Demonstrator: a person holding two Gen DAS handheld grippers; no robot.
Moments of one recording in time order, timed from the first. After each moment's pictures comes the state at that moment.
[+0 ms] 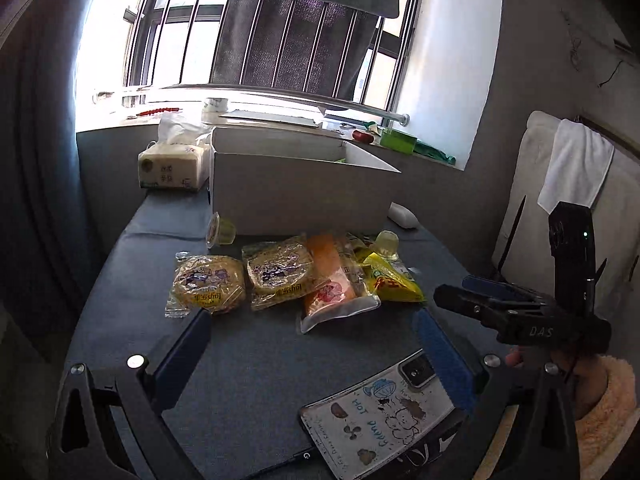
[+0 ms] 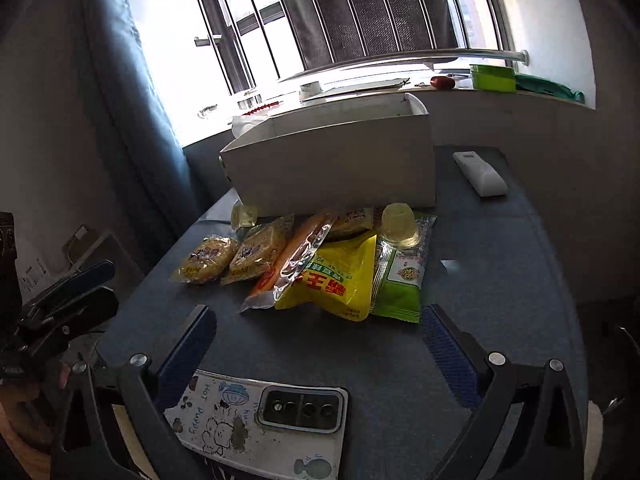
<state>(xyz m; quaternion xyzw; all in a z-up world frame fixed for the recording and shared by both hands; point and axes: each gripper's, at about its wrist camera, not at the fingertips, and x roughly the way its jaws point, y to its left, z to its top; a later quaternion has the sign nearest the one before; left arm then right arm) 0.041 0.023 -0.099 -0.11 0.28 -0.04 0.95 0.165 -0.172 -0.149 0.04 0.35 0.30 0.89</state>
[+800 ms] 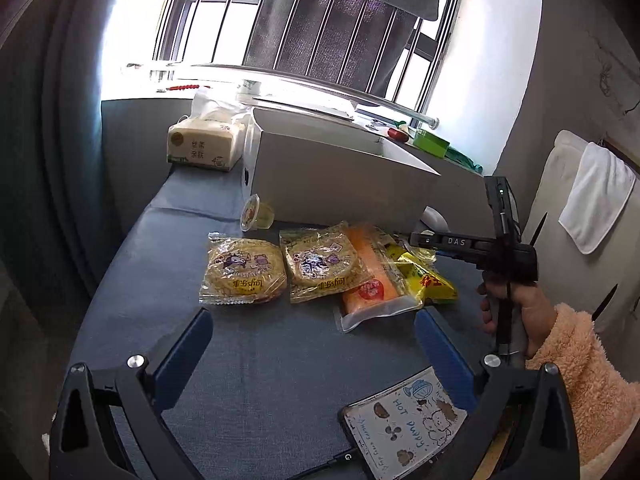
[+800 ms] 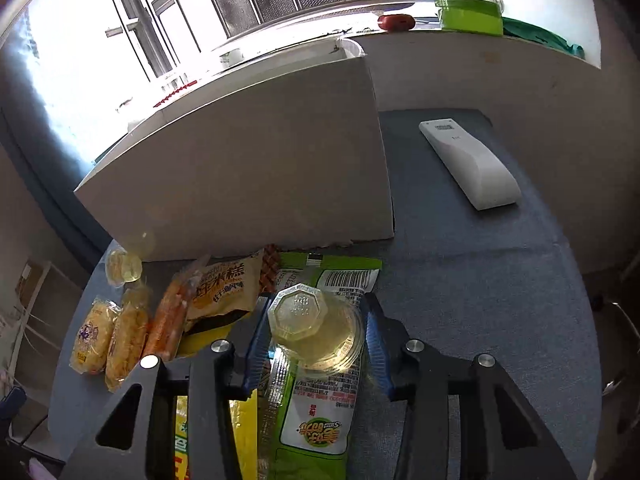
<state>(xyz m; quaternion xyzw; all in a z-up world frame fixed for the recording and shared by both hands) 0.053 0.060 -0.114 -0.14 0.30 0.00 0.94 0.312 -0.153 -0.183 0.05 0.42 0.23 0.88</state>
